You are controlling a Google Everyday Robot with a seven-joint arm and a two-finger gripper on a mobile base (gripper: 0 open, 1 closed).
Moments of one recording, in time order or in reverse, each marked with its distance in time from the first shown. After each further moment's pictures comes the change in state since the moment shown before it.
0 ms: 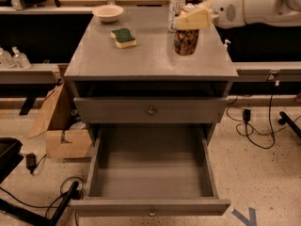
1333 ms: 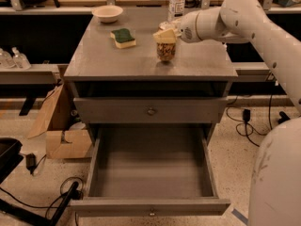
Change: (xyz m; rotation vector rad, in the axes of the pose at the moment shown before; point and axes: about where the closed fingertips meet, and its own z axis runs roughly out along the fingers) arm 0.039 -0.073 0.128 0.149 0.028 -0.071
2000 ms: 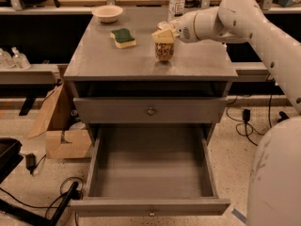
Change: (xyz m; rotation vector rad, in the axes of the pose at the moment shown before) arm 0.001 0.004 0.006 -0.009 0.001 0.000
